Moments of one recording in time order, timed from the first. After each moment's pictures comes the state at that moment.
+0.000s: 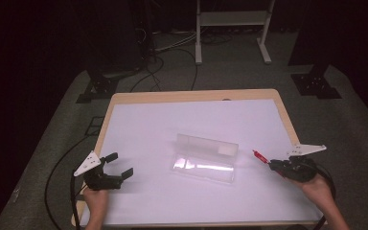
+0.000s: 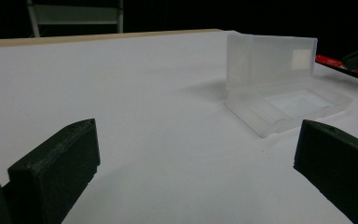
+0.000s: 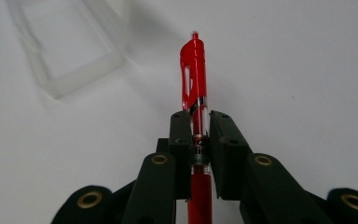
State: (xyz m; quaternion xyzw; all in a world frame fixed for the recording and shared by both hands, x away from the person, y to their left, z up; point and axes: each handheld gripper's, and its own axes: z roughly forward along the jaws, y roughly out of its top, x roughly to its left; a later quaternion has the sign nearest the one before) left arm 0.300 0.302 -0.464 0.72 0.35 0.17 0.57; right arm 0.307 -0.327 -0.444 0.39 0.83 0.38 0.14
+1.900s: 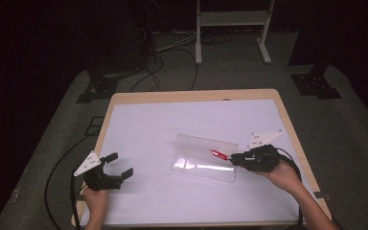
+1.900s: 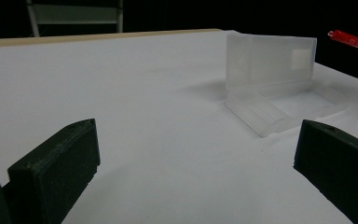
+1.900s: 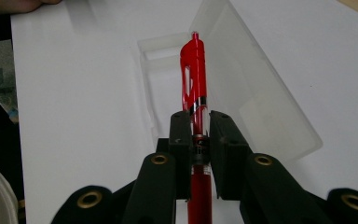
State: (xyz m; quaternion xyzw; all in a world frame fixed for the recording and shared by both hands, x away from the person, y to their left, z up) left arm 0.300 0.302 -0.464 0.72 0.35 0.17 0.57; right arm 0.323 -0.216 -0.389 0.23 0.88 0.42 0.08
